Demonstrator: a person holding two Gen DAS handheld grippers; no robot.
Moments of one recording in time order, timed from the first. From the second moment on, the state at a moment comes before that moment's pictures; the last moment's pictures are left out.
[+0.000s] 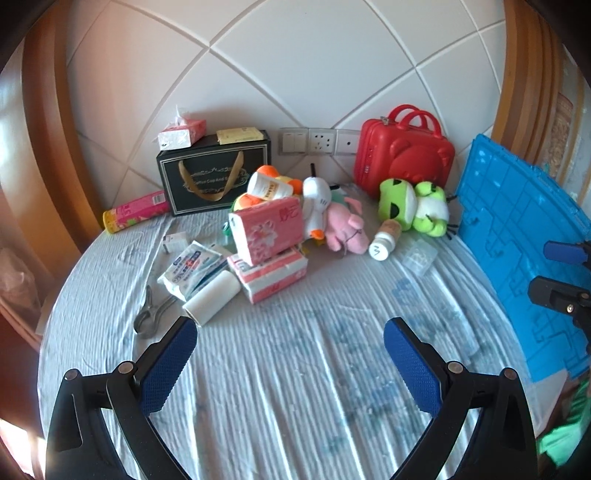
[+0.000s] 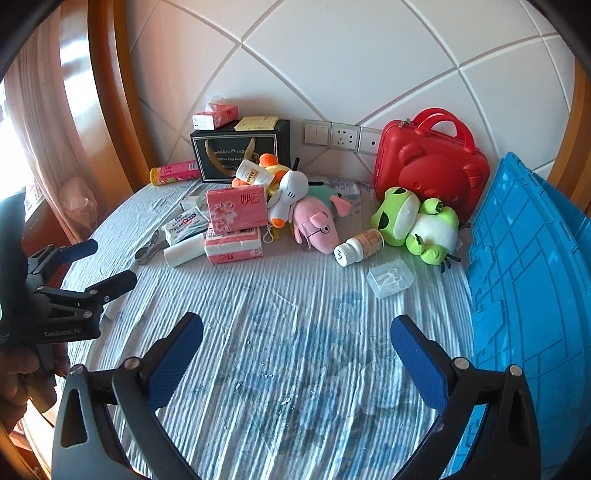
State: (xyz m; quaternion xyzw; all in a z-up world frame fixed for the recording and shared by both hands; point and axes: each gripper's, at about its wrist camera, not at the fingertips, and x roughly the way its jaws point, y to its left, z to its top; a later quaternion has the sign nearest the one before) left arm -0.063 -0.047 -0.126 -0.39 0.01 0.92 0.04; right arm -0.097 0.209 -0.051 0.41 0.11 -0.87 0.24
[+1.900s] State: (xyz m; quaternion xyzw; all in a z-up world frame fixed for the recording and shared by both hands) left arm -0.162 -0.145 -0.295 -0.39 0.03 0.92 0.00; right arm -0.350 0.251 -0.291 0.47 0.01 -0.88 -0.03
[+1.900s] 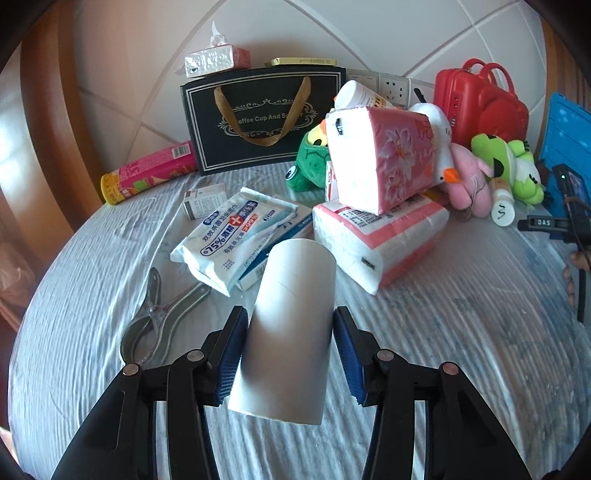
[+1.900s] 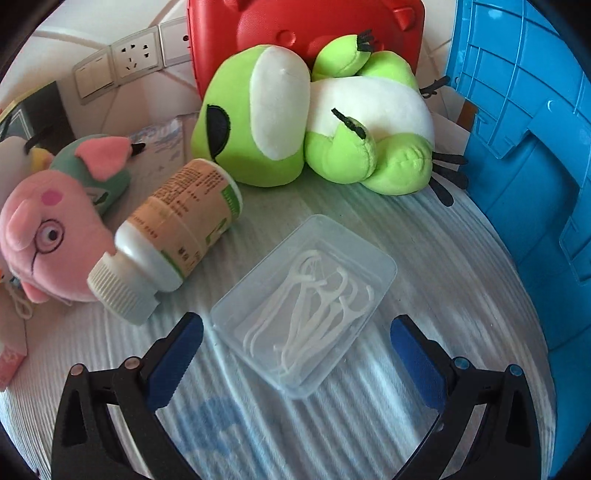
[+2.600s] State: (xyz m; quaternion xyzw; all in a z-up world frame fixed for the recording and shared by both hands) left arm -0.124 -0.125 -0.262 -0.38 0.03 0.93 -0.01; right arm -0.289 0.258 -0.259 0.48 0.01 -0.88 0.03
